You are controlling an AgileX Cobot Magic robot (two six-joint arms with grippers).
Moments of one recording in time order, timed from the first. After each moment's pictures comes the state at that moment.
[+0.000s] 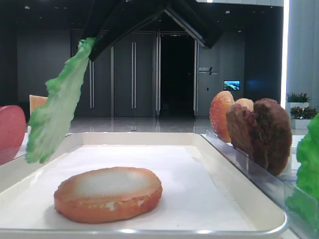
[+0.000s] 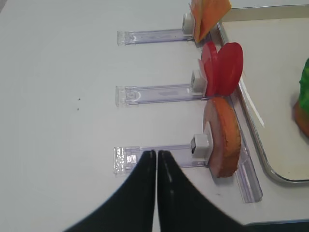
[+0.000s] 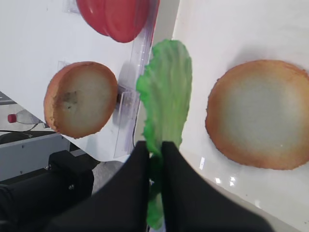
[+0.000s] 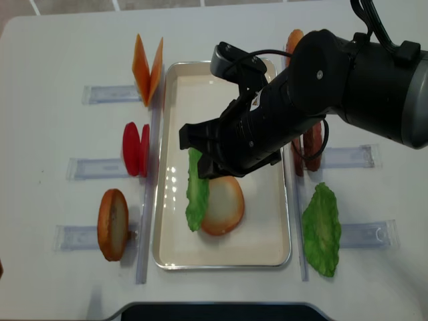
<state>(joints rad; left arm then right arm) -0.03 -0.02 -0.47 0.03 1.11 0.01 0.79 1.66 -1.15 0.72 0.69 0.10</state>
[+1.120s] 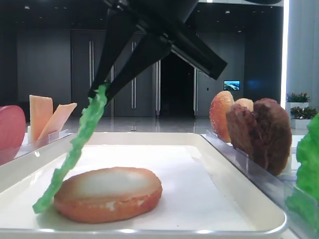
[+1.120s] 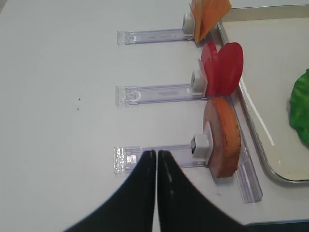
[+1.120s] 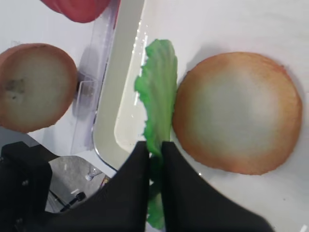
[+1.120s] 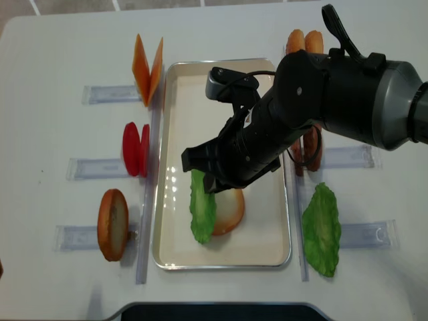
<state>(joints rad) -0.03 -0.02 -0.47 0.03 1.11 0.01 0.80 1.73 -1.15 0.65 0.69 0.07</state>
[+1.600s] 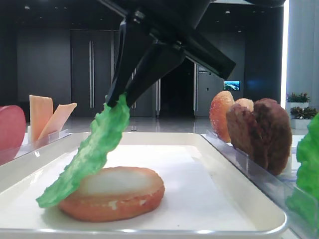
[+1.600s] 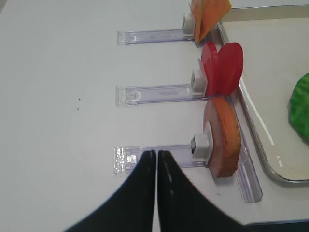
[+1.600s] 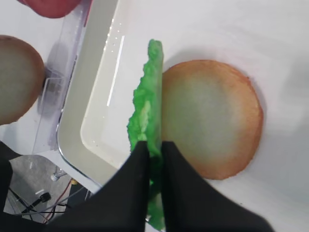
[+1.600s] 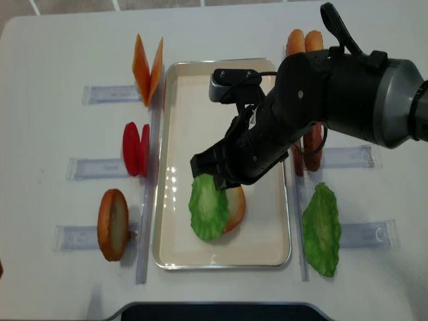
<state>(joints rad) -0.03 -0.02 -0.47 0.03 1.11 0.01 0.79 1.73 -1.15 0.53 0.70 0.07</state>
